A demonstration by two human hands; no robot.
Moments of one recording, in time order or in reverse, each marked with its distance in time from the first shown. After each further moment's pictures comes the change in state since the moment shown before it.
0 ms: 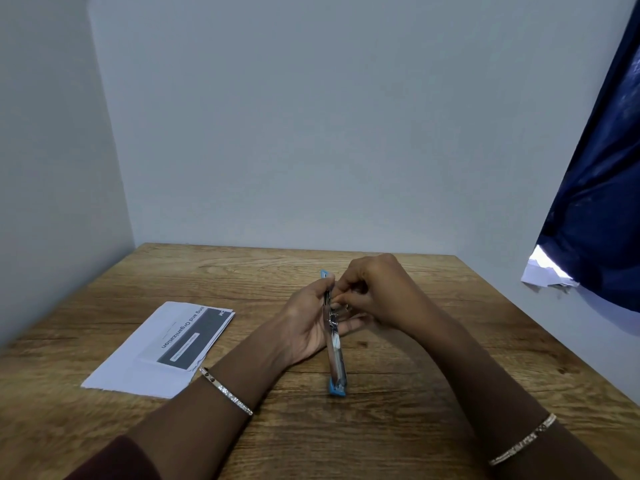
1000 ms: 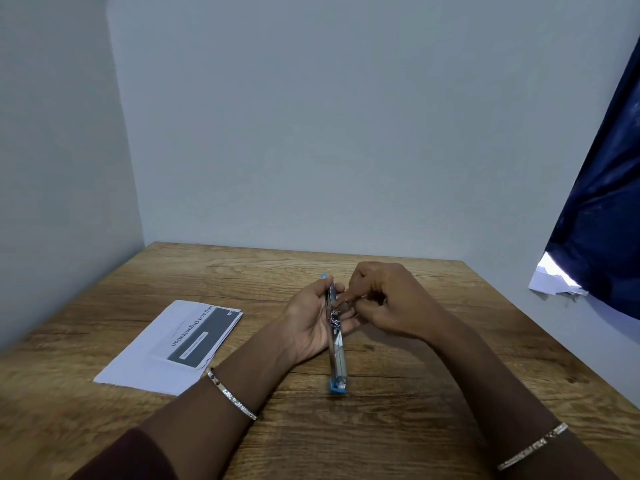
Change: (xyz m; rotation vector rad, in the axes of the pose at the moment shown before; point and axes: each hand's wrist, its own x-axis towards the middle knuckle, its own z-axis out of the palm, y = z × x) left_hand 0.005 0.004 -0.009 -0.154 -0.025 -0.050; right_hand -0.008 0.004 -0.002 0.067 -0.050 -0.063
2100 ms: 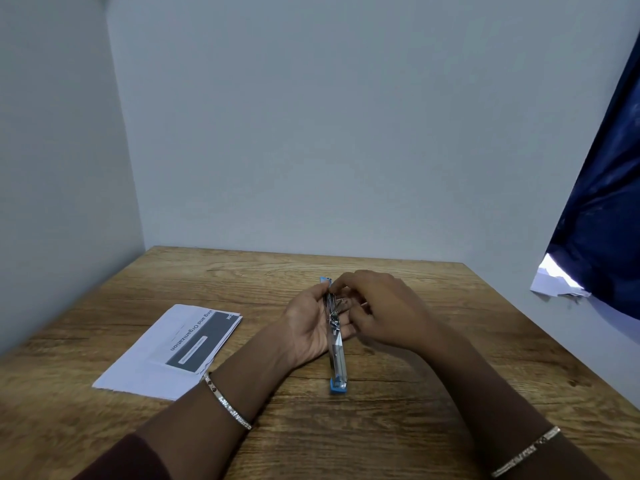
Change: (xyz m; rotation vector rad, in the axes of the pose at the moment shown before) left_hand -0.004 0.001 0.006 0.070 -0.007 -0.002; right_hand 0.002 0.000 0.015 -0.191 -0.021 0.099
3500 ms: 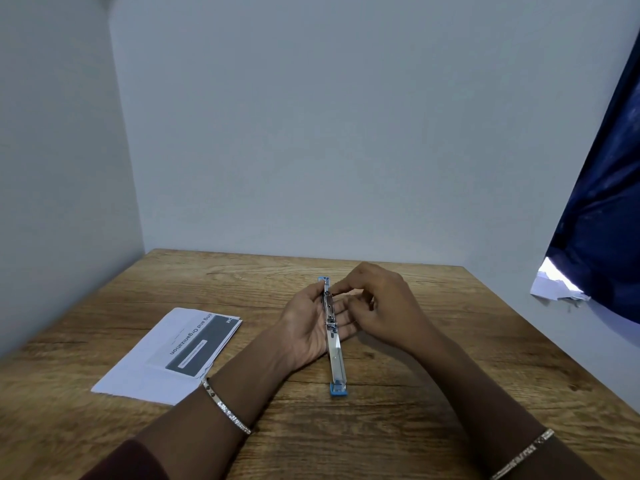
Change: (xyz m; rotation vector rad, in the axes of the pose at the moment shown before) left_hand 0.009 0.001 -0.010 -0.059 -0.012 0.012; right_hand 0.002 0.001 0.007 0.219 0.219 0.029
